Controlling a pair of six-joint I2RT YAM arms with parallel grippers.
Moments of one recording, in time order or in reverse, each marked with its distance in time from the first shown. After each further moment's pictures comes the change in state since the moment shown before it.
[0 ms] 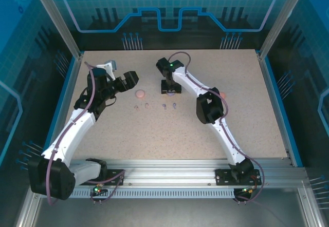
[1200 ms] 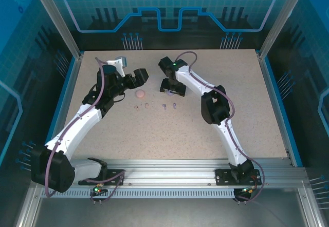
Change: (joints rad) left arm -0.114 0.082 0.048 0.090 -0.039 -0.003; right arm -0.002 -0.143 -0.168 0.031 -0.027 0.341
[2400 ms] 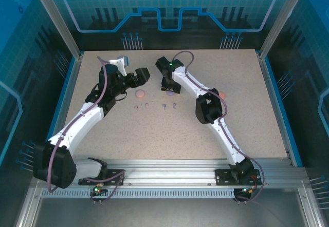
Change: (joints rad) left arm 0.000 0.040 -0.011 0.069 0.028 -0.012; right arm 0.003 0.184 0.255 -0.064 0.068 -0.066
